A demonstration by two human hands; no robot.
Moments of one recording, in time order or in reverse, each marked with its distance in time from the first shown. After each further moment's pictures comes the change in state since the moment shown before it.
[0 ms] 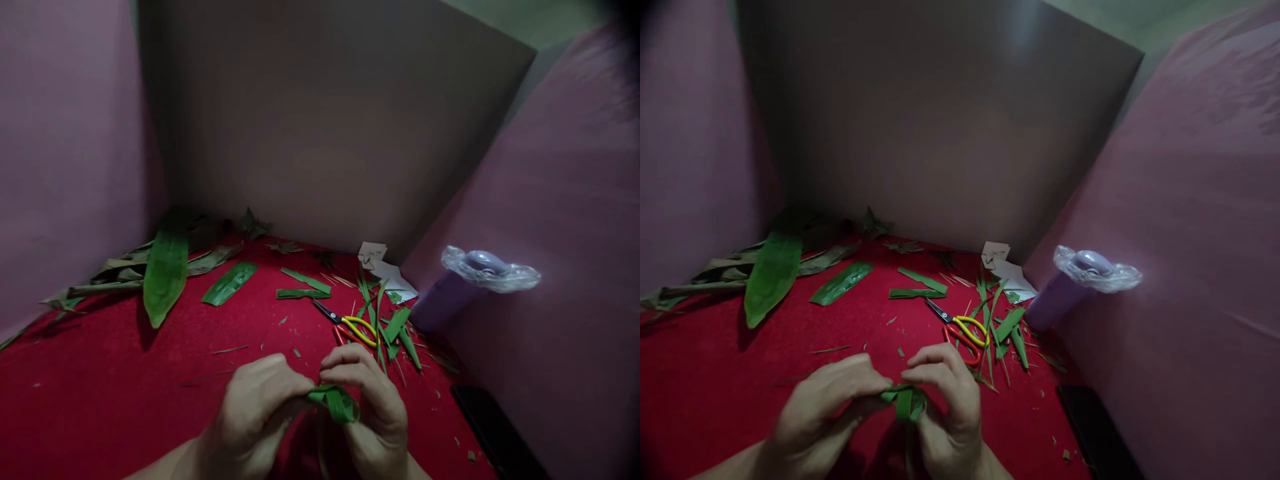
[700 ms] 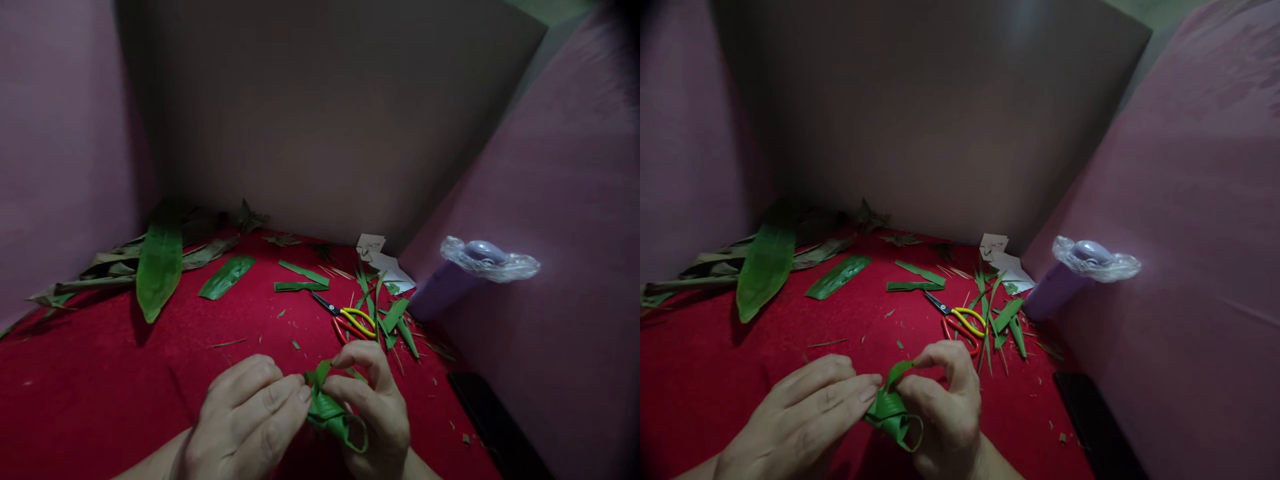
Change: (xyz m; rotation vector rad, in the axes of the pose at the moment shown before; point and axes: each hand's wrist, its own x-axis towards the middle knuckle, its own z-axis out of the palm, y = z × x) left_hand -0.013 -0.002 -0.020 0.452 0.039 0.534; right_hand -0.003 -0.005 -0.002 -0.332 0.032 -0.268
